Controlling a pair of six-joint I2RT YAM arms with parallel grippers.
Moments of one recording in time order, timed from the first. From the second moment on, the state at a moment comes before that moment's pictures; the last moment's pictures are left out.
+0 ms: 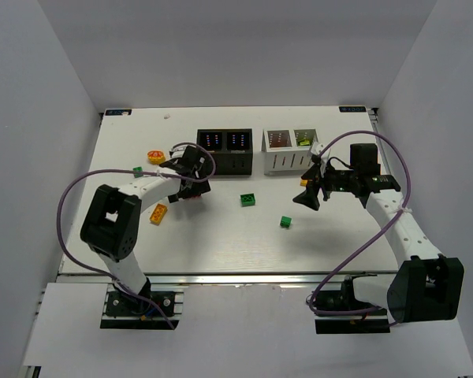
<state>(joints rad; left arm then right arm) -0.44 1.72 1.10 -0.50 -0.35 -0.68 0.11 1.21 0.93 -0.52 -0.95 -0.68</state>
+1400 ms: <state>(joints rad) -0.42 1.83 1.12 -0.41 -0.33 -0.60 0.11 1.22 0.93 -0.50 -0.95 -0.66</state>
